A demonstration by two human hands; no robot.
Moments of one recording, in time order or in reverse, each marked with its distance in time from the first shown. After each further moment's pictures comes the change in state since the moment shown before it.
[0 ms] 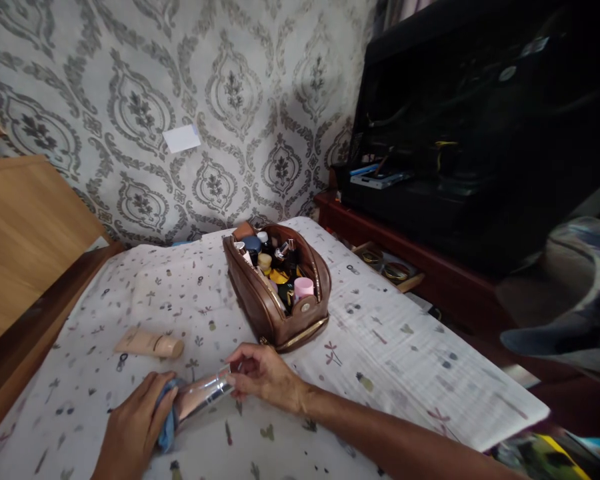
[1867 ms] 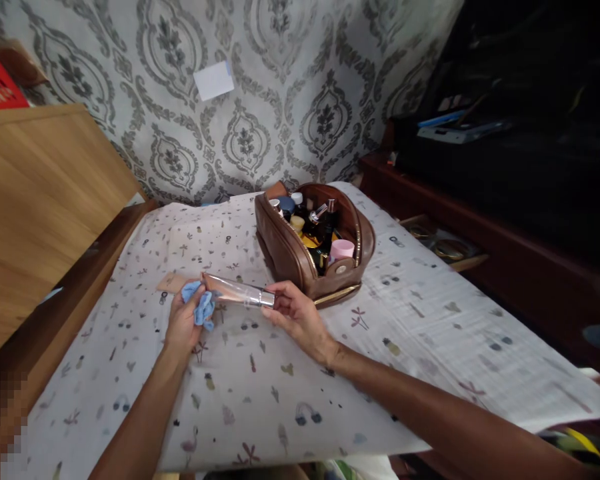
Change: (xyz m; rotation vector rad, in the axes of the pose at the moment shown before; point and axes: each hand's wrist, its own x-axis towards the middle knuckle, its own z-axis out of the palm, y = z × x) left_hand 0.051 0.024 0.029 -1.293 0.310 -0.766; right_hand -0.003 -0.003 -0.005 -0.205 0.213 -0.304
